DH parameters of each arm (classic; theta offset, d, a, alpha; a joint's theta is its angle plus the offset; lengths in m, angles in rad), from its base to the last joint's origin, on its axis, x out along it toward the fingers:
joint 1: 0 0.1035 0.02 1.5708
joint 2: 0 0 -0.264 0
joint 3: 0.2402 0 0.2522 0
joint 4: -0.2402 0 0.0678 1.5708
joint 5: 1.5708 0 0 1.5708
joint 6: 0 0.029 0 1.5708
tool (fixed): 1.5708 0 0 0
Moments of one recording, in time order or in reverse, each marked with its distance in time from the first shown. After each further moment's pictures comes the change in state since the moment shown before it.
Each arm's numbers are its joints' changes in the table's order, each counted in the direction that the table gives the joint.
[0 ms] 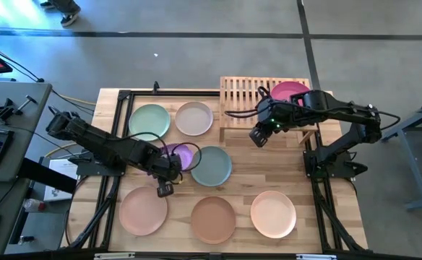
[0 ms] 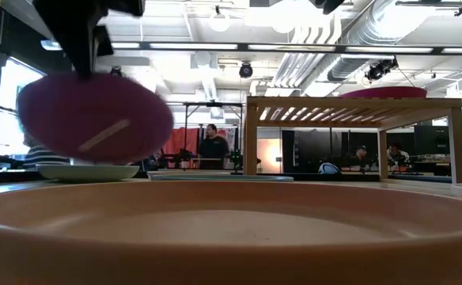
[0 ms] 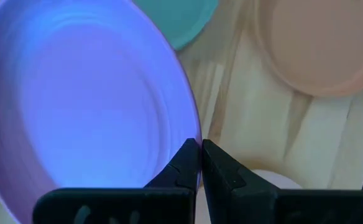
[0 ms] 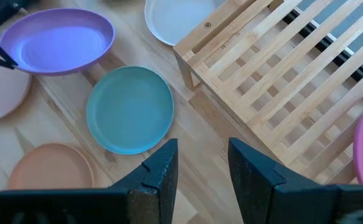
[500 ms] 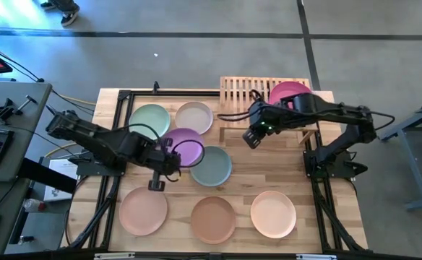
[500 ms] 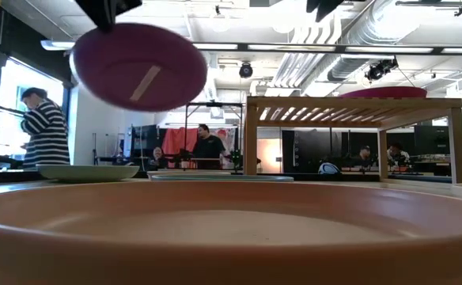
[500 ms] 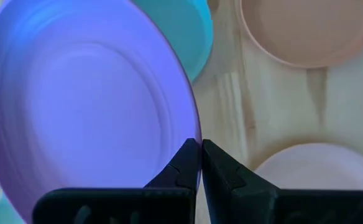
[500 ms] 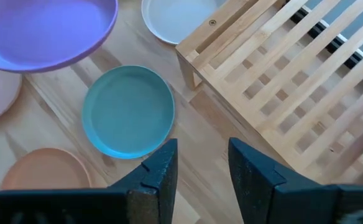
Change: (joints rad) left arm 0.002 -0.001 0.230 -0.208 -0.119 0.415; right arm 0.001 -0.068 0.000 0.029 0.008 0.011
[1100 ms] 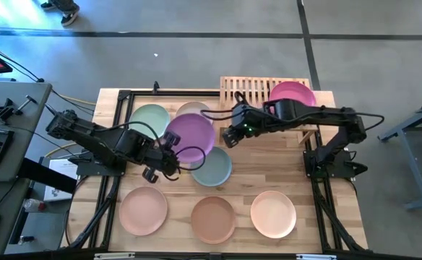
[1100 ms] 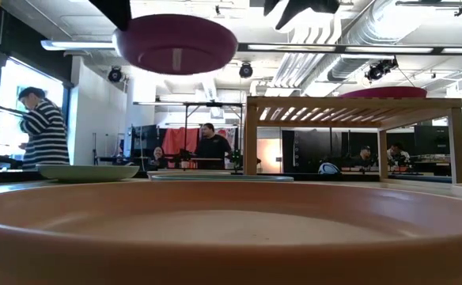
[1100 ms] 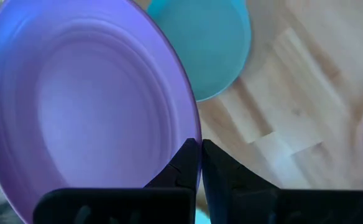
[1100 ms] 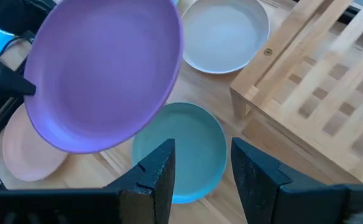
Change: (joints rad) left arm 0.000 -0.001 0.043 -0.039 -0.204 0.527; right arm 0.000 -0.105 0.000 0.250 -0.016 0.140
